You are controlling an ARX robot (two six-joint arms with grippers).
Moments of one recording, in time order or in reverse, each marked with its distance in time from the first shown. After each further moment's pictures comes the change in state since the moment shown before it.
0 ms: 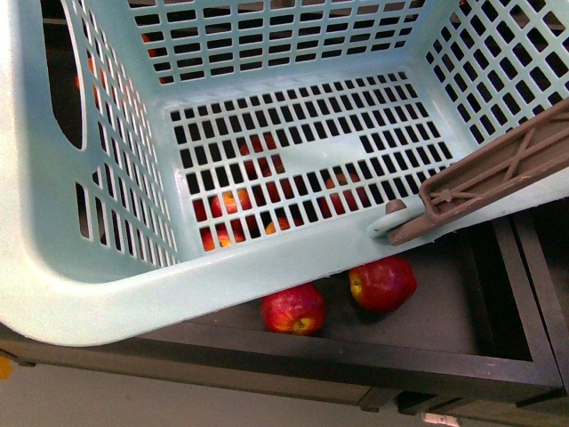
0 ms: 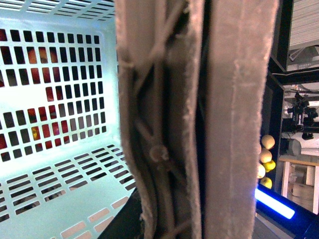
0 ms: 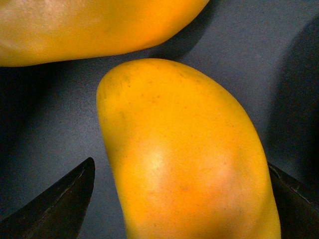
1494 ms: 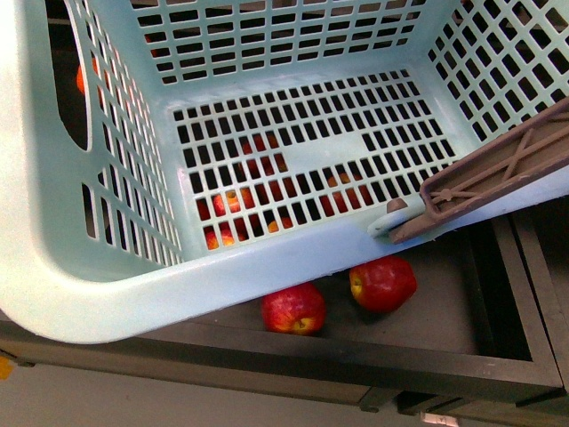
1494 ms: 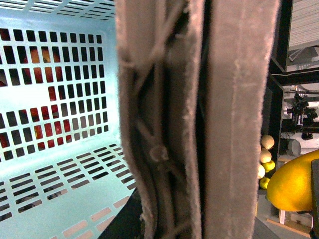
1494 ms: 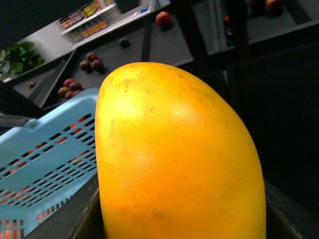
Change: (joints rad) left arm 0.000 0.000 0.000 0.000 0.000 0.000; right arm 0.282 -1.550 -0.689 0.070 -0.492 -0.124
